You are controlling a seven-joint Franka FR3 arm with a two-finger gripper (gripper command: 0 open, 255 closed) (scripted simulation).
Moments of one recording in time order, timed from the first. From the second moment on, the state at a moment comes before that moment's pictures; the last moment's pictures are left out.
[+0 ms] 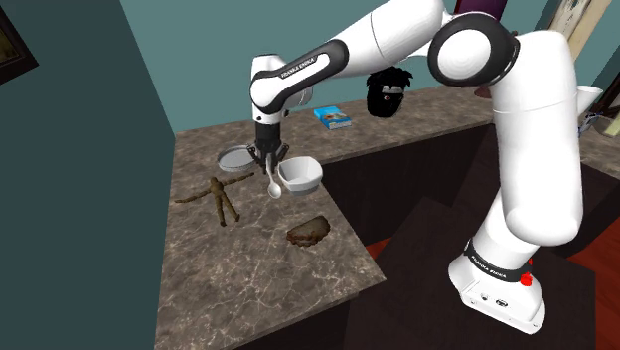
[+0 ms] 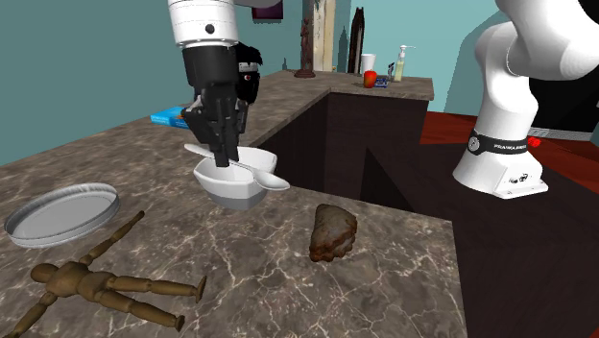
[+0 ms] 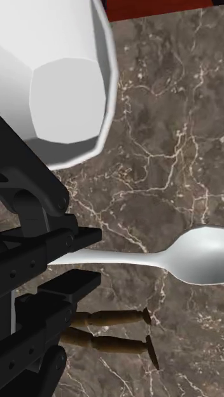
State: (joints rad) arm 0.10 0.47 0.15 -1.64 0.16 2.08 0.61
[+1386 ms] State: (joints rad) arm -0.09 0.53 0.08 -1.61 0.18 2.07 0.34
